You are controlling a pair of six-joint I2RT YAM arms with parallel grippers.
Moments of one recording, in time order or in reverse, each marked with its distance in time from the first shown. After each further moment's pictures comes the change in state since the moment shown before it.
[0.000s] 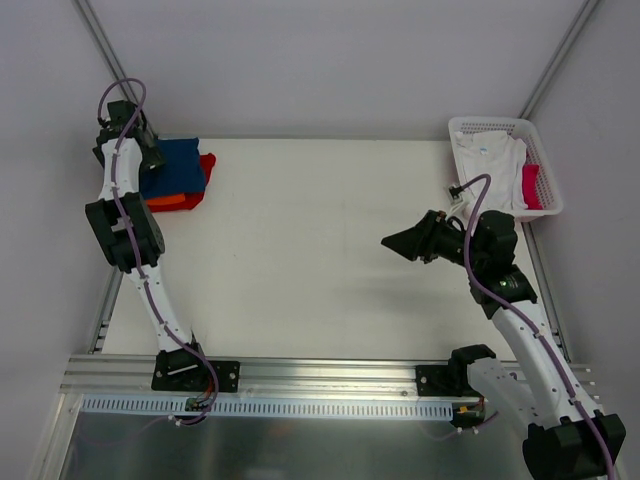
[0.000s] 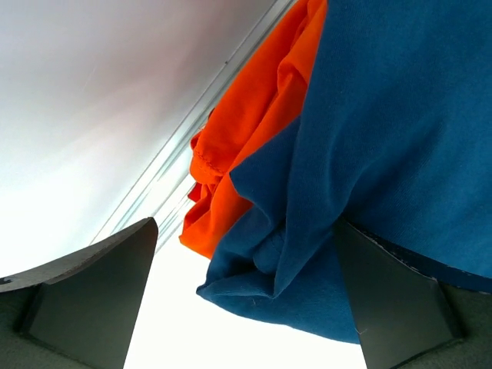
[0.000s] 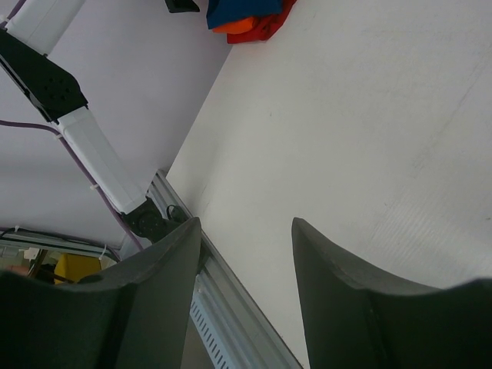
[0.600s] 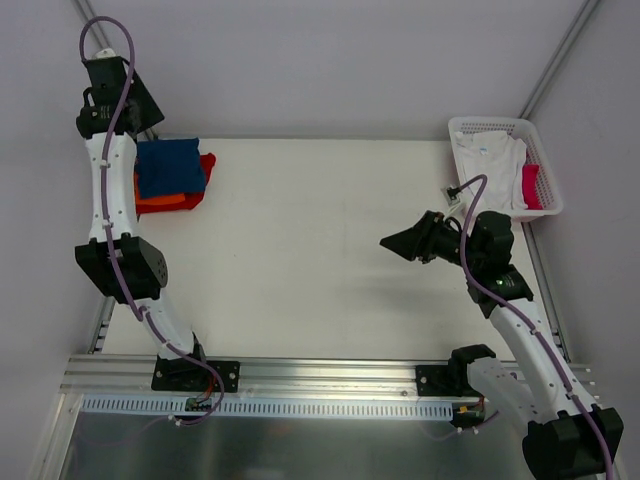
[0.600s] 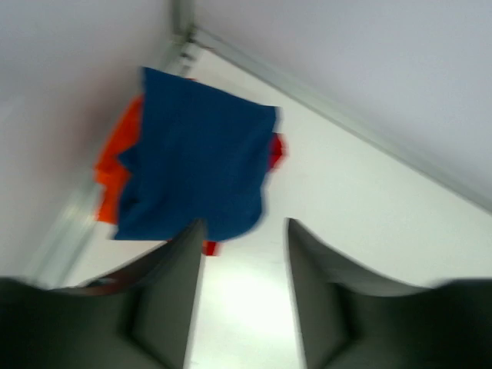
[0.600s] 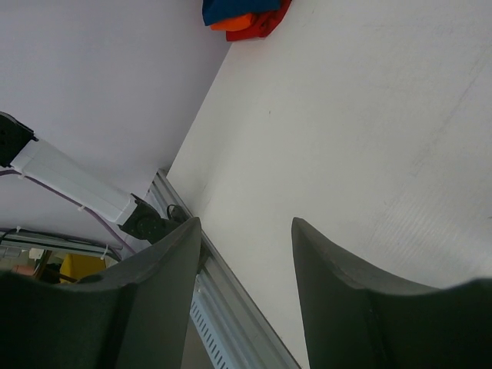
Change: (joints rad) left arm -0.103 -0.370 0.026 -0.013 0.188 -0.079; right arm -0.001 0.018 -0.029 0.038 -0.009 0.012
